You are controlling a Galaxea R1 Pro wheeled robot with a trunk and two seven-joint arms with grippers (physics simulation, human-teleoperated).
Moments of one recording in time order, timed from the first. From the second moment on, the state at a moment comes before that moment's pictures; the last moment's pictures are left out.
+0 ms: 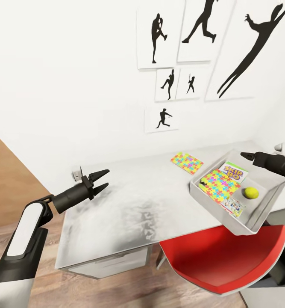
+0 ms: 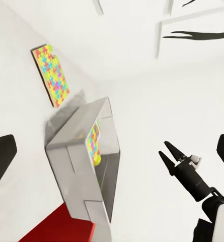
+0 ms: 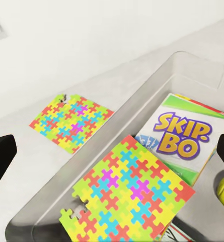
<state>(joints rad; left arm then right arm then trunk) -0.54 0.11 0.10 -1.54 1.44 0.97 -0.01 -0.76 -0.54 -0.18 -1.61 -0.82 1.00 -0.21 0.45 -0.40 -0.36</state>
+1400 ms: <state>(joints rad) -0.54 0.11 0.10 -1.54 1.43 0.95 -0.01 -0.76 -0.53 -0.05 -1.61 -0.82 1.00 -0.22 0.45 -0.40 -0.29</state>
